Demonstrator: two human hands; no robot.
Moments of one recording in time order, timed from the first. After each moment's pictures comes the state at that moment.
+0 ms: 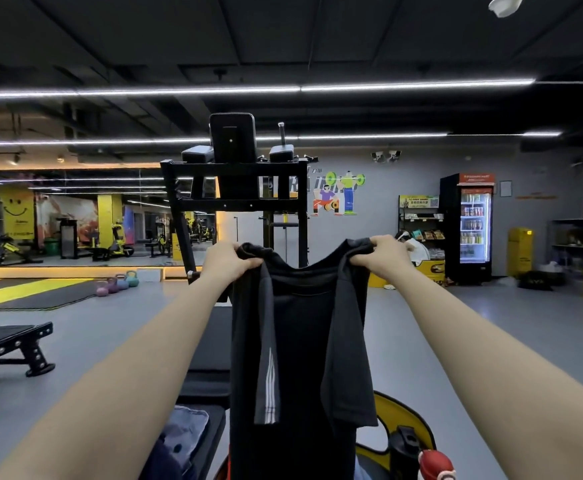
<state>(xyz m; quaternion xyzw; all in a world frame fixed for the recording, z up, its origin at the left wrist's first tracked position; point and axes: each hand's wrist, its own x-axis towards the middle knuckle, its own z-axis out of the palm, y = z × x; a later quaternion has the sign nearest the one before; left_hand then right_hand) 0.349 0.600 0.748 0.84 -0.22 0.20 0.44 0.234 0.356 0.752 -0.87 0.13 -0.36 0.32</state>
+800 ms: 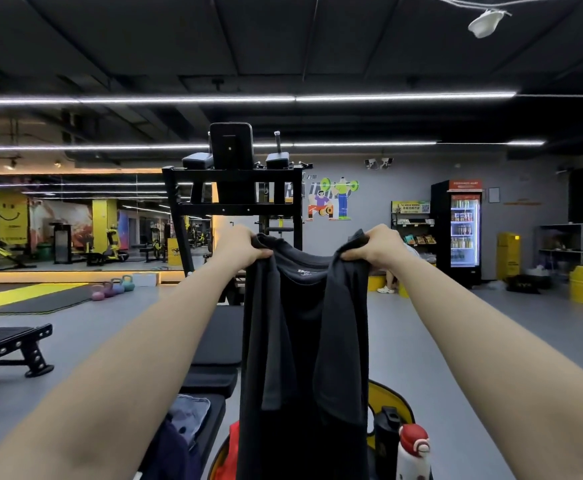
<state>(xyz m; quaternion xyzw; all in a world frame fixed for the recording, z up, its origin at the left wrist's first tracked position) 0.264 0.618 0.765 0.87 -0.28 0.21 0.36 0.145 0.398 0.767 -0.88 0.13 -0.30 0.34</state>
